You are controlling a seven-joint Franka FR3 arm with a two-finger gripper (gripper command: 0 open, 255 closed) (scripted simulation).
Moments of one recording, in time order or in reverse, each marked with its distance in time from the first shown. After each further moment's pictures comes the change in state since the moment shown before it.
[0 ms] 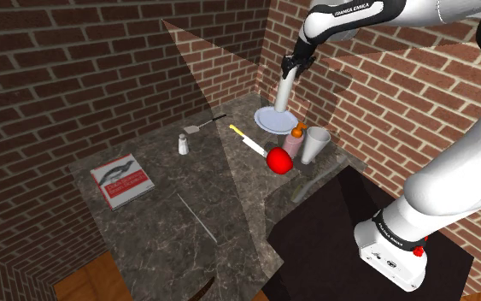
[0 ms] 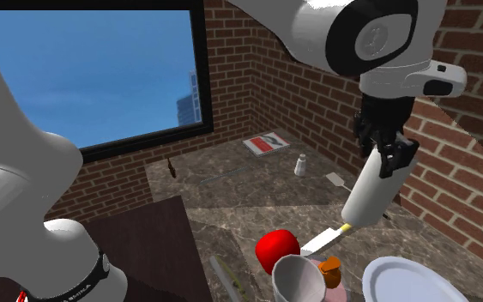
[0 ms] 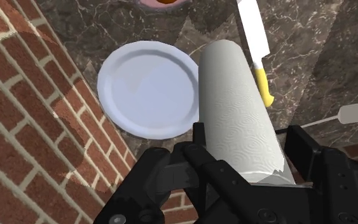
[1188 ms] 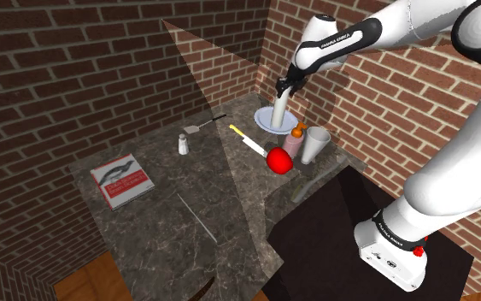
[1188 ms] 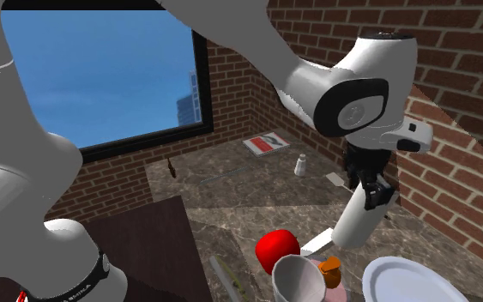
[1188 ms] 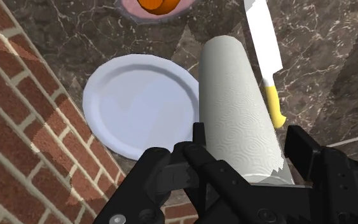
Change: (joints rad) arm 0.006 0.110 -0.010 -0.108 -0.038 0.216 0.027
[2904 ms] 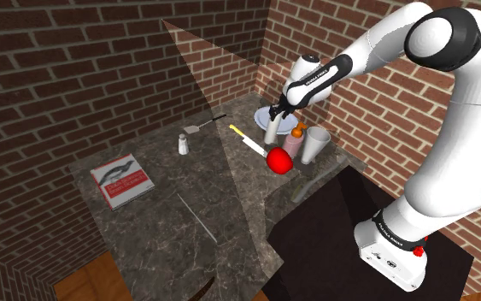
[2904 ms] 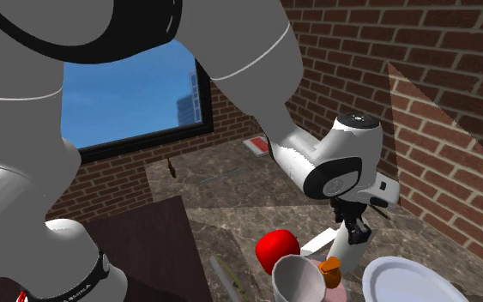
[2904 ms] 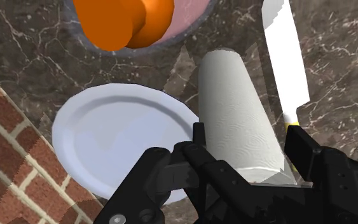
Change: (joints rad) arm 0.038 0.241 -0.052 -0.035 -0.085 0.273 0.065
